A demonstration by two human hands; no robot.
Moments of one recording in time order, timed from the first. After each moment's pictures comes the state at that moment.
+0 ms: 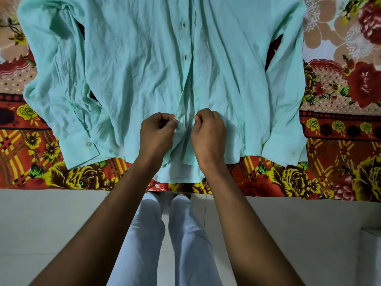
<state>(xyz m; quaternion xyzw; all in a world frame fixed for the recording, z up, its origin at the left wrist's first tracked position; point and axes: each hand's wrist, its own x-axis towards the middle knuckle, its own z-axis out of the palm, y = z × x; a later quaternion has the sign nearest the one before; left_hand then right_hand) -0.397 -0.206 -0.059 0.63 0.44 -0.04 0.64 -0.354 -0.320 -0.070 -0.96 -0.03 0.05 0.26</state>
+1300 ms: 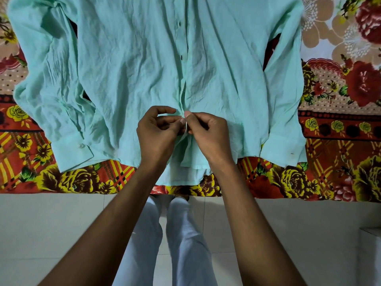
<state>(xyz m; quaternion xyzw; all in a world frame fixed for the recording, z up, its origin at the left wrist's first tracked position) -0.397 -0.222 -0.046 0.62 0.38 0.06 0.69 -0.349 -0.336 -0.051 -0.80 0.06 0.21 0.56</state>
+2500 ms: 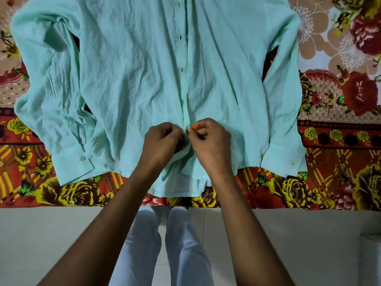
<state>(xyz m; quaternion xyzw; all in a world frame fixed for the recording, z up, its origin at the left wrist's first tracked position) -0.384 -0.205 -0.056 0.67 0.35 -0.10 0.64 -0.344 -0.330 -0.048 -0.90 0.03 0.14 0.42</state>
